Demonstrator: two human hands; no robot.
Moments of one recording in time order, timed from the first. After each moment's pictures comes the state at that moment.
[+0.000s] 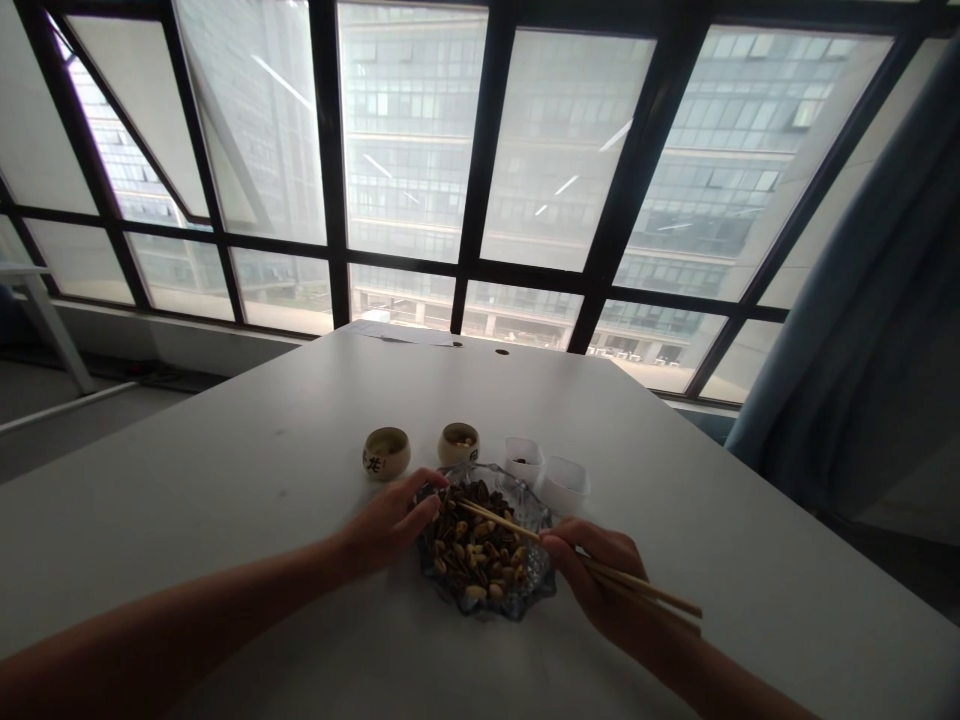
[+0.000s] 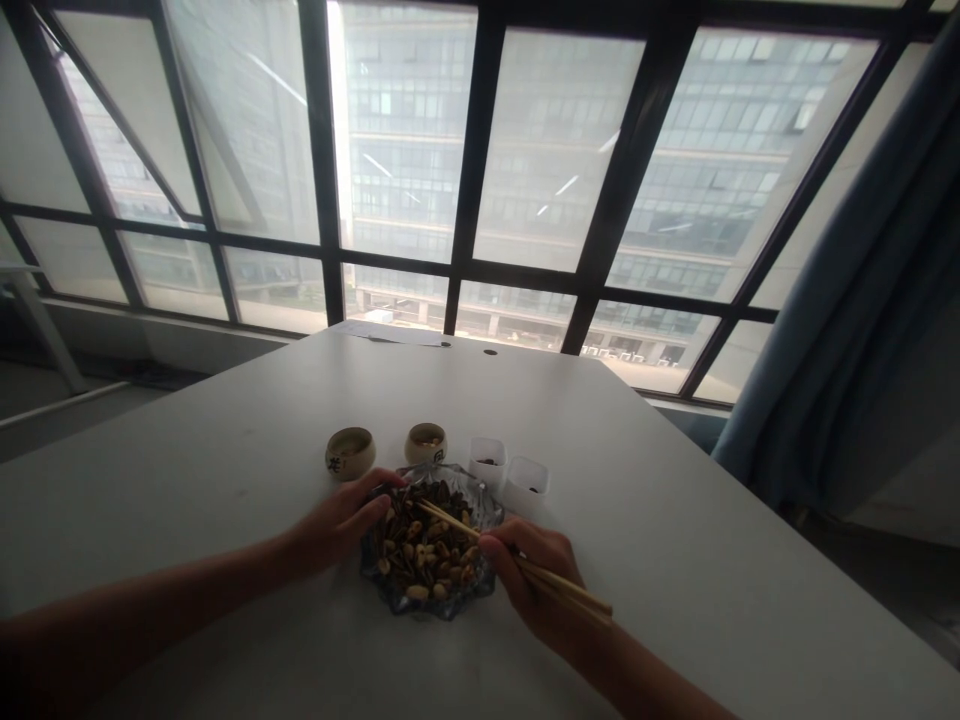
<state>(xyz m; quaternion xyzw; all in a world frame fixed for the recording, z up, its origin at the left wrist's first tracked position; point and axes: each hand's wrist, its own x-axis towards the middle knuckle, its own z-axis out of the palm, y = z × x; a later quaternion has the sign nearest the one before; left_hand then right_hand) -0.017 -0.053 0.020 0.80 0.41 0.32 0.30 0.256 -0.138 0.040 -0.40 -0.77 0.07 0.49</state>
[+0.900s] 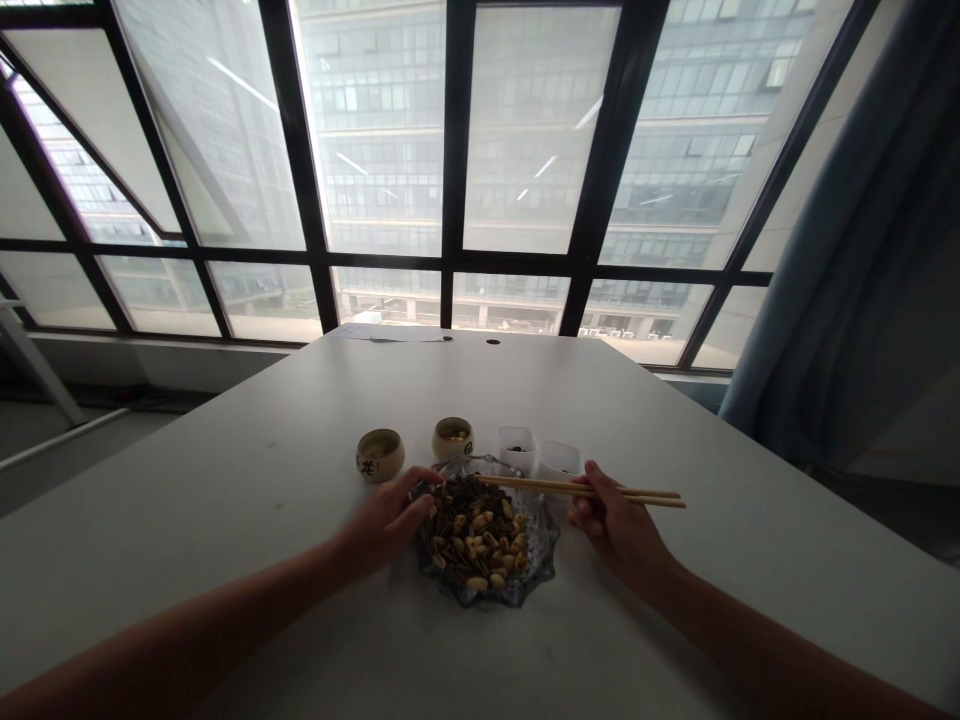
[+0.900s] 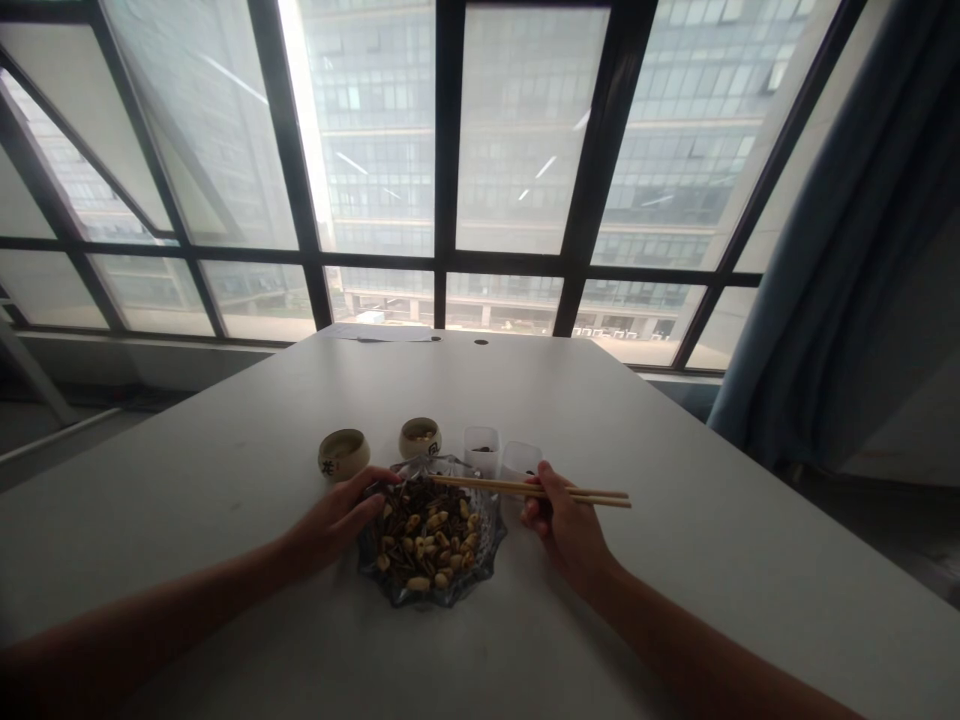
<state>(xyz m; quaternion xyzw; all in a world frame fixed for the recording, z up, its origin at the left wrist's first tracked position) -0.020 -0.051 0.020 0.79 0.39 0.33 0.33 0.281 -0.102 0.019 -0.44 -0.35 0.47 0.68</state>
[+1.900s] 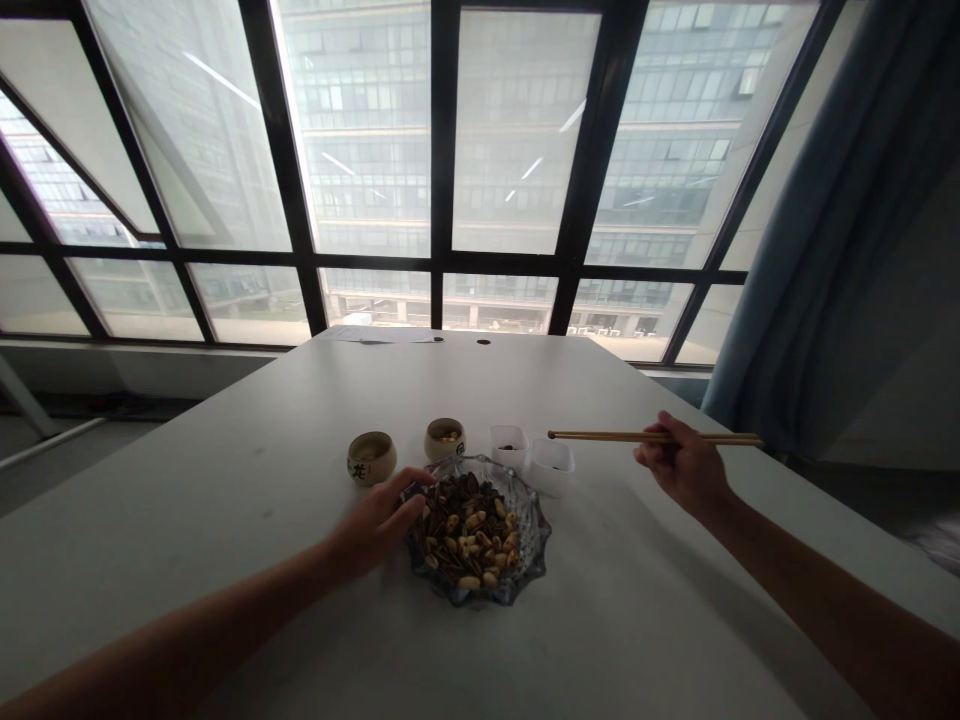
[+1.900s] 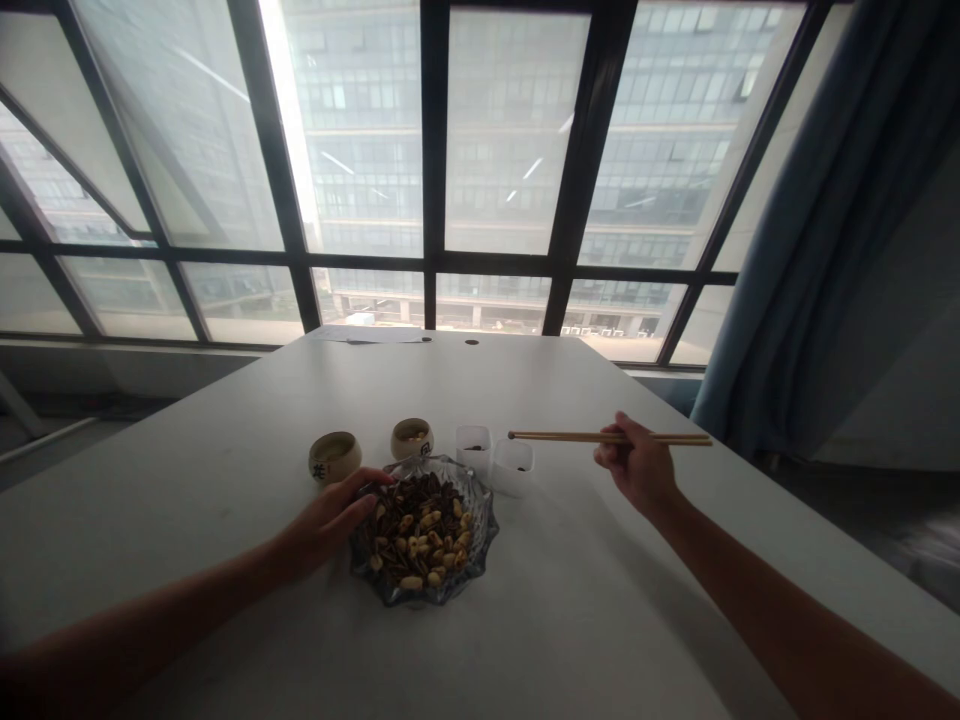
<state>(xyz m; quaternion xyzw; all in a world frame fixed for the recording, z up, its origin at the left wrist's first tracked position) -0.024 -0.040 0.008 0.81 0.38 0.33 0.31 0.399 -0.068 0.055 -0.42 -0.32 0.37 0.76</state>
